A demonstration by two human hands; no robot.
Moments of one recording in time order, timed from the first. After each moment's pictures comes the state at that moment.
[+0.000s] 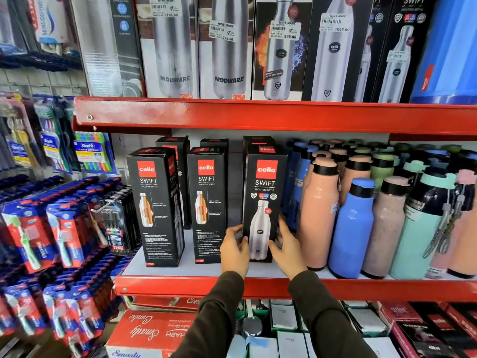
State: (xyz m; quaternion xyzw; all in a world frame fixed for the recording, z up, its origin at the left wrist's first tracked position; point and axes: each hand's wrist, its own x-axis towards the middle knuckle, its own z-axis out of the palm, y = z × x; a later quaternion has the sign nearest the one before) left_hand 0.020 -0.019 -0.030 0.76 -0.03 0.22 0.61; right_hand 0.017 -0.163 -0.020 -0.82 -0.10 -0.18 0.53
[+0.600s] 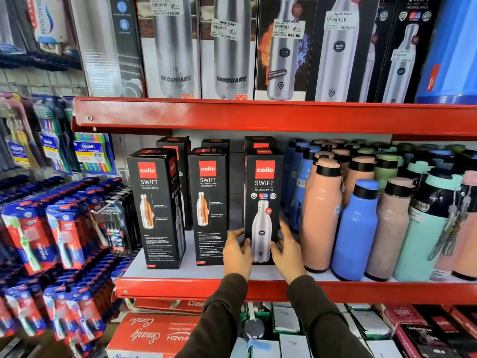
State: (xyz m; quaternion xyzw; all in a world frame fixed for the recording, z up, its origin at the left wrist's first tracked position) left_hand 0.025 -0.023 -0.034 0.75 -0.02 0.19 0.63; right_hand 0.031 -0.157 -0.037 -0.82 -0.04 -0.22 0.52
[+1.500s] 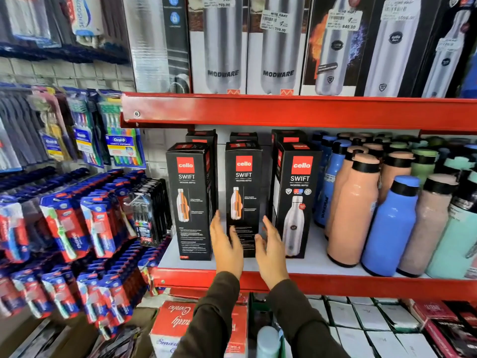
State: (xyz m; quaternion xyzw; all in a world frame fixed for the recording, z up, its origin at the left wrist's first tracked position) left_hand 0.003 0.075 -0.018 0.74 -0.02 0.34 0.58; right_hand -0.004 -0.029 -0.025 -0.79 -0.07 -0.22 0.56
